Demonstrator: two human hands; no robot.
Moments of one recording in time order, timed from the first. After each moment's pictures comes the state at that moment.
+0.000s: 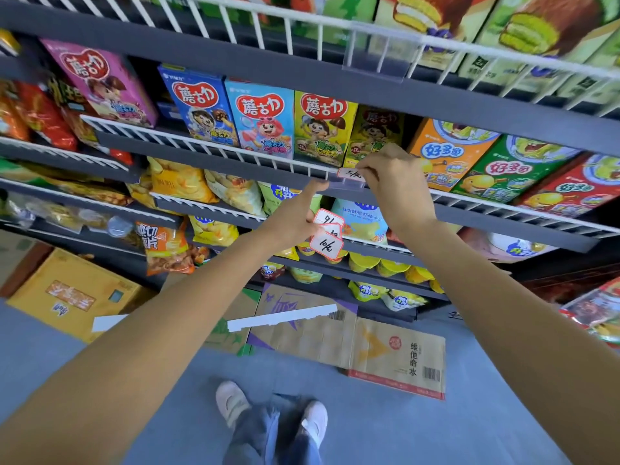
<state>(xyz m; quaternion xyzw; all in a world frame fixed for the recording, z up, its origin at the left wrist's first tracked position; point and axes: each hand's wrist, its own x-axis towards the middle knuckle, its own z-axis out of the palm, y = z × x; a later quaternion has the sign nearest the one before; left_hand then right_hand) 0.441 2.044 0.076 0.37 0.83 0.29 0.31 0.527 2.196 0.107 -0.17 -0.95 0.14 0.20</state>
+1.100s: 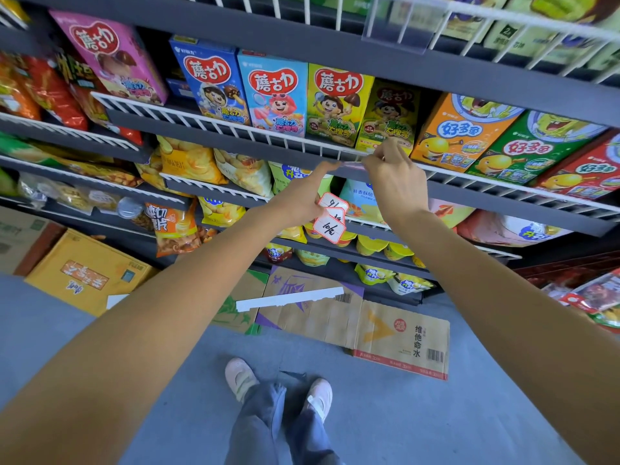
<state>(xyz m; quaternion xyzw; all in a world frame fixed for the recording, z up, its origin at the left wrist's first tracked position) 0.437 2.039 0.080 0.38 0.83 0.25 0.31 0.527 2.180 0.078 -0.17 -0.97 -0.02 0.15</state>
